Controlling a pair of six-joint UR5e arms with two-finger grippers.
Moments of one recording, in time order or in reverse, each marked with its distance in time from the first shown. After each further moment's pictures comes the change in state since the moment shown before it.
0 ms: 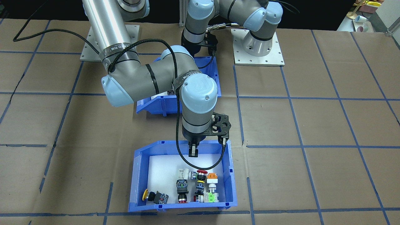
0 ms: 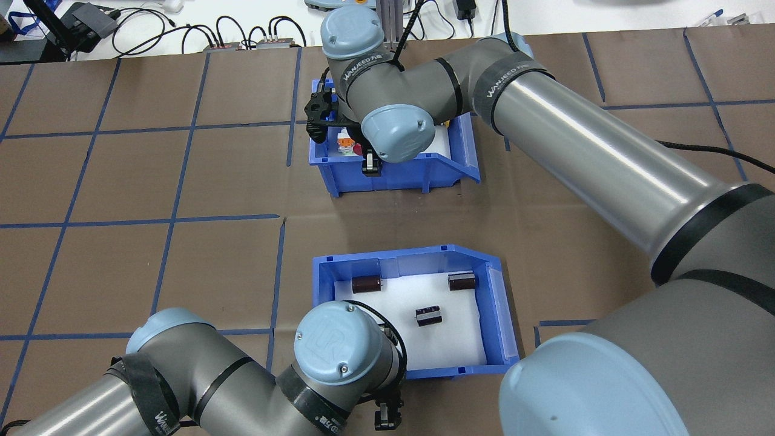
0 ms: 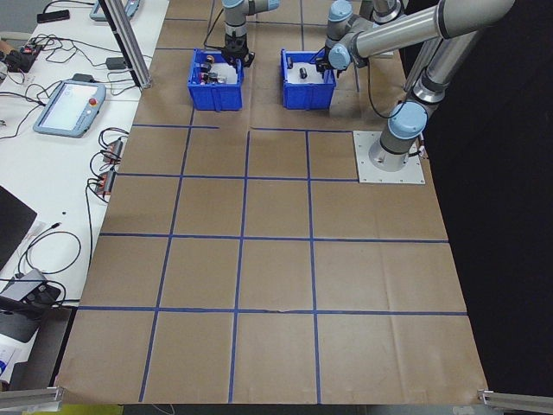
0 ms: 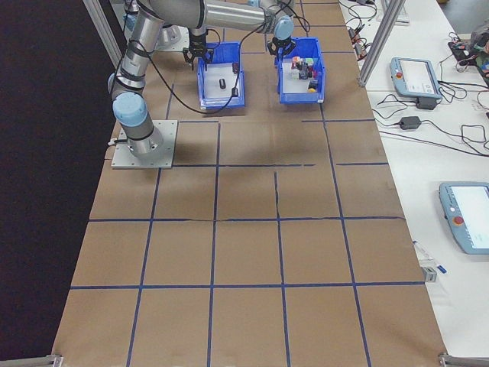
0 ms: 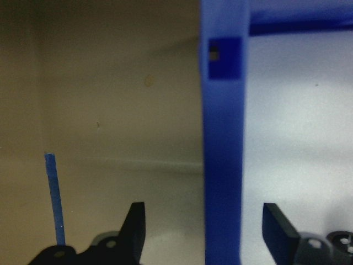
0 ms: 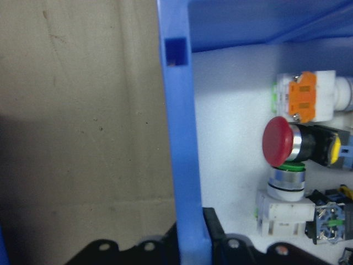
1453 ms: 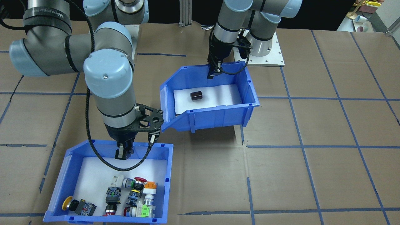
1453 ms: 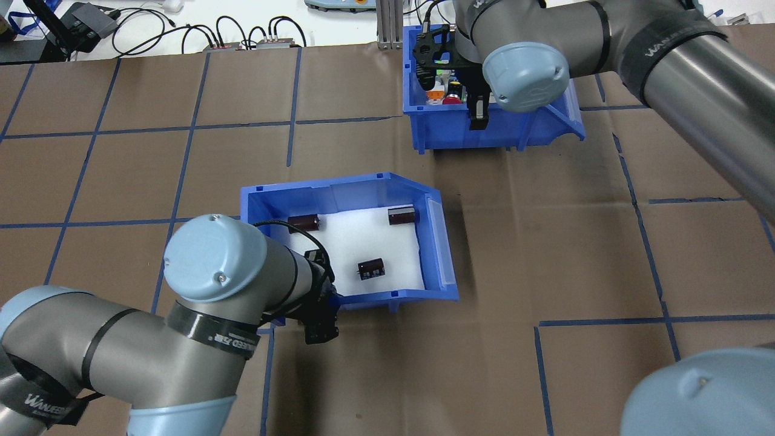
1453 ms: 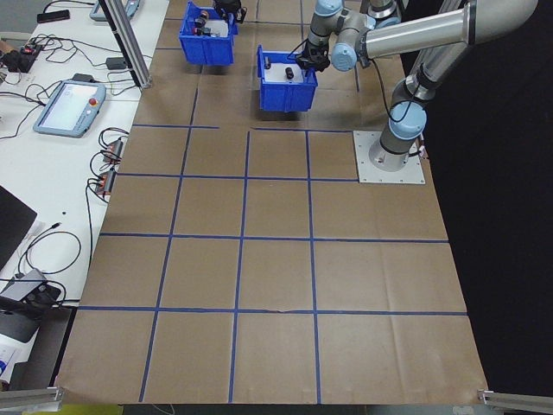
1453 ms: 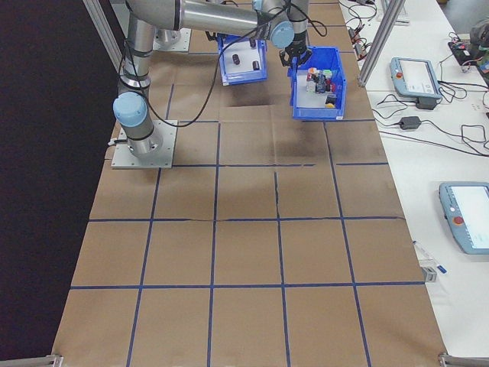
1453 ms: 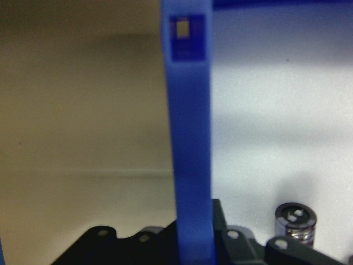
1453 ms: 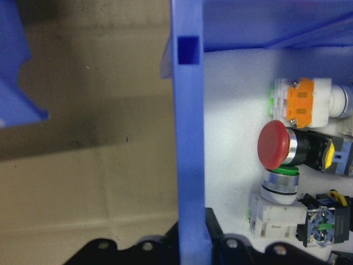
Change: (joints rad) left arm 0.362 0.167 0.065 -0.122 0.025 0.315; right arm -0.254 -0.202 0.119 0.016 -0.060 -0.264
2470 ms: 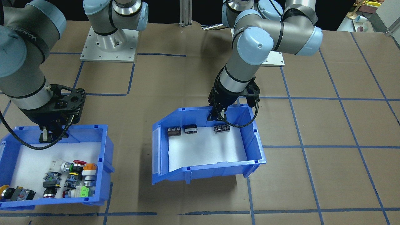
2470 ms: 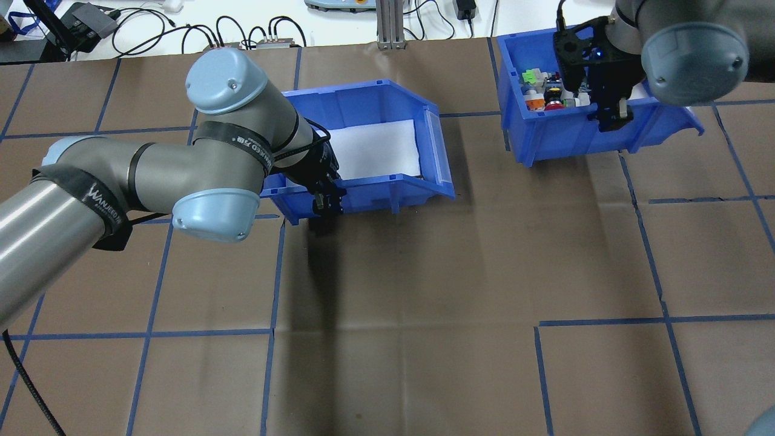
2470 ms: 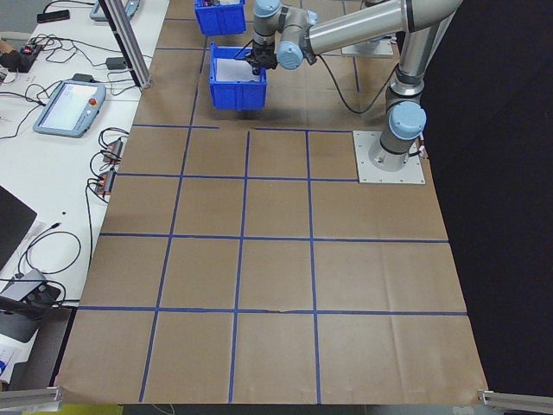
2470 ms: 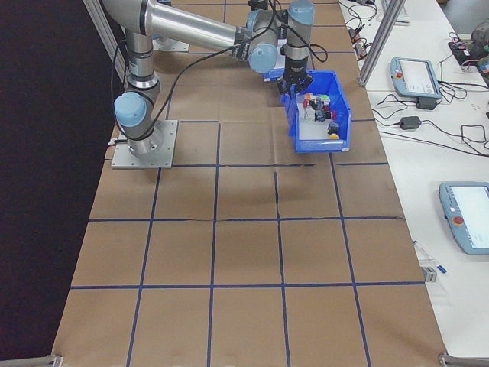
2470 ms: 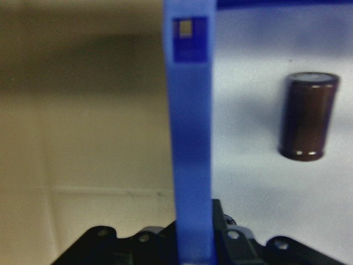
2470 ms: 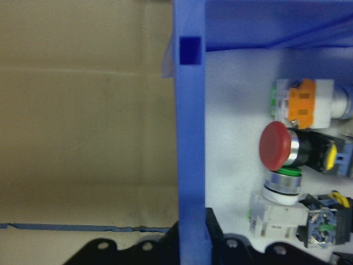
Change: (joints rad) left arm 0.073 -0.423 0.412 -0.009 -0.096 0.088; right arm -0.299 -0.194 0.197 0.038 0.010 -0.405
